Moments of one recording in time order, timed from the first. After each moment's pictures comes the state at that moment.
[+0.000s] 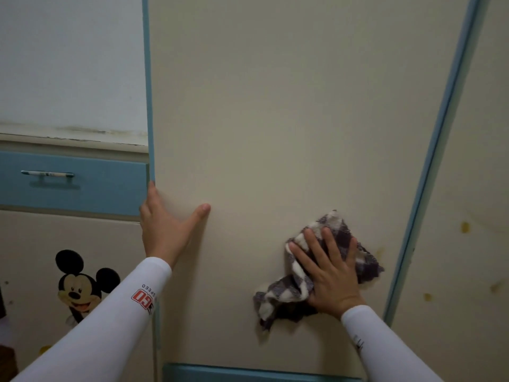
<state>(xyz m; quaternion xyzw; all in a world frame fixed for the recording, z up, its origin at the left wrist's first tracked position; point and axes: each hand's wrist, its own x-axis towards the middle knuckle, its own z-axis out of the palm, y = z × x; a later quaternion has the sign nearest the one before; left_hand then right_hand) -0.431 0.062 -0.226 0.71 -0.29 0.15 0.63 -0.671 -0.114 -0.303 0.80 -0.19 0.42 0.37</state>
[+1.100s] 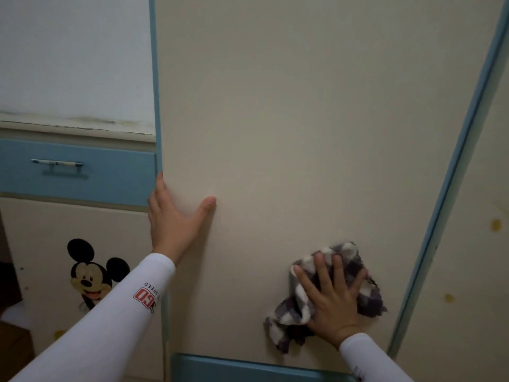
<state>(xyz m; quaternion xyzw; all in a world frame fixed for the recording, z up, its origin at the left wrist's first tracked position) -0.430 0.059 -0.234 0.70 -0.31 0.15 0.63 -0.666 -0.109 -0.365 0.82 -0.23 0.41 0.33</state>
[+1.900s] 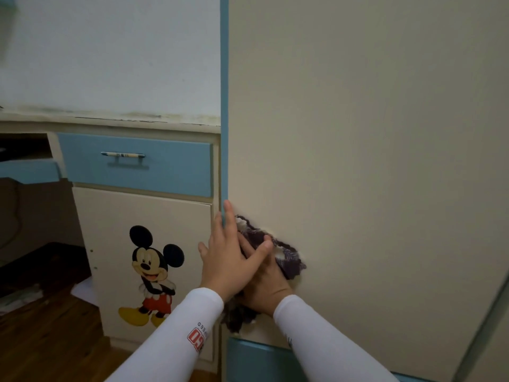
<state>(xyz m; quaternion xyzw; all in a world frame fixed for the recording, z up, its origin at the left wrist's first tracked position) -0.429 0.102 -0.294 0.78 -0.41 0.11 0.45 -0.474 0.013 -0.342 0.88 -0.08 0.31 0.34</state>
